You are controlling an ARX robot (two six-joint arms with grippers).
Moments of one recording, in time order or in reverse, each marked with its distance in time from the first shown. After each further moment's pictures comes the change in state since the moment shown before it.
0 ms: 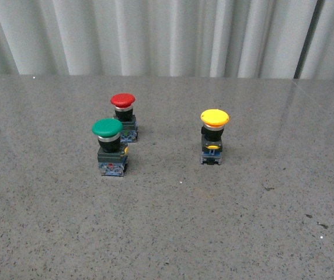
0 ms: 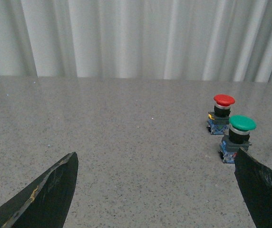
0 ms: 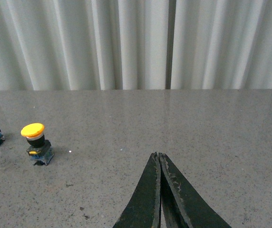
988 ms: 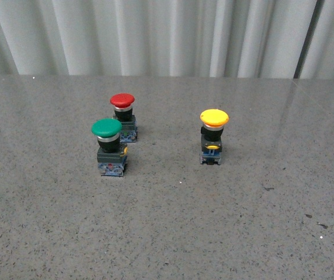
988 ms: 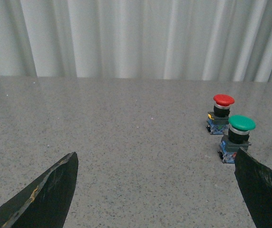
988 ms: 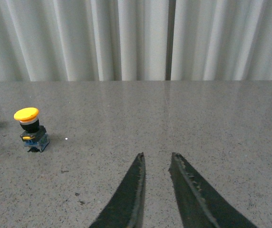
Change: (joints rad) left arm 0.000 0.000 0.000 0.000 0.000 0.000; right arm 0.000 -0.097 -0.117 0.017 0.000 -0.004
